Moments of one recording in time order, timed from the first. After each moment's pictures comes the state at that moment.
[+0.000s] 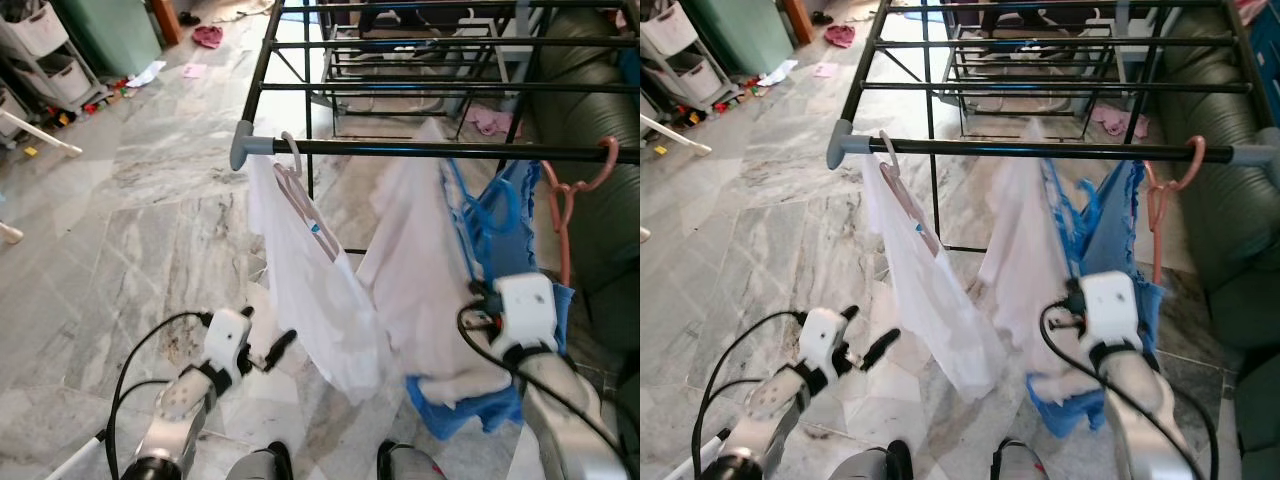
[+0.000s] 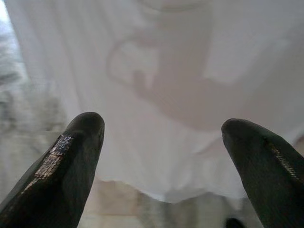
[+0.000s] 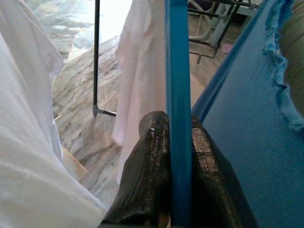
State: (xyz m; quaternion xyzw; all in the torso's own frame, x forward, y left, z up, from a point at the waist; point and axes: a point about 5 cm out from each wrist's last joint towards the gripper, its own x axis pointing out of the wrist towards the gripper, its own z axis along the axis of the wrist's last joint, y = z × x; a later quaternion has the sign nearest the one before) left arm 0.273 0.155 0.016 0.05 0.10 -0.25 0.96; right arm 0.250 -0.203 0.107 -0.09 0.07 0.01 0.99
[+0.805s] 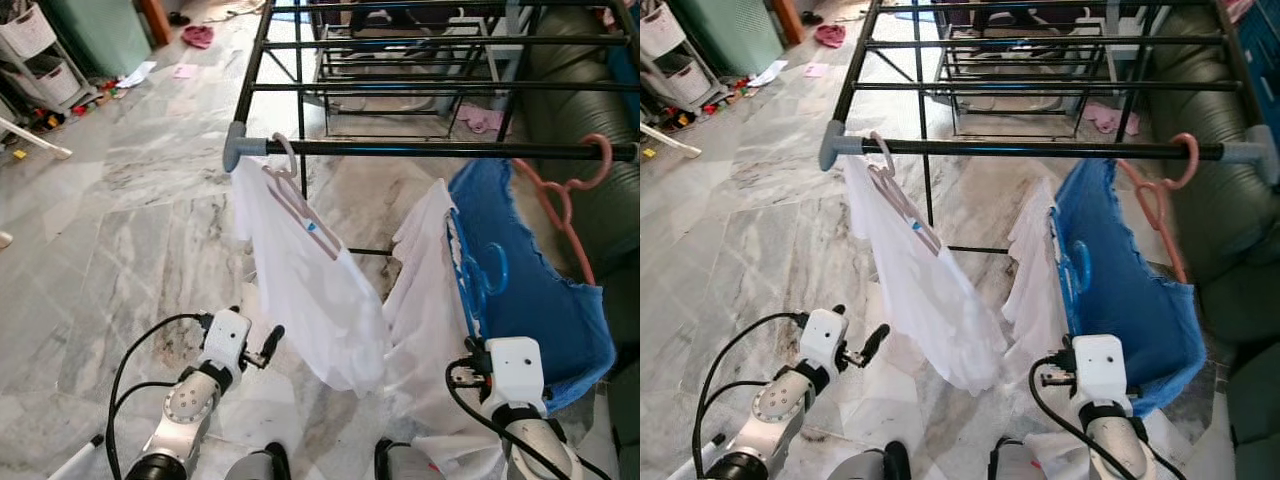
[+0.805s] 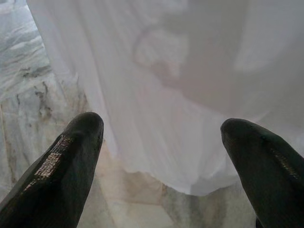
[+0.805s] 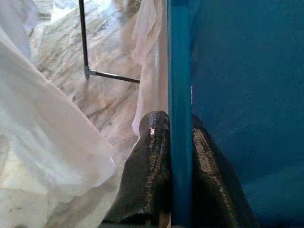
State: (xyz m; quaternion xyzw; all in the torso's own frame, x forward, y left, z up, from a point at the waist) left arm 0.271 0.154 0.008 0.08 0.11 -0.19 0.97; right arm 0.207 -0.196 0.060 -0.08 0.14 -0.02 0.99
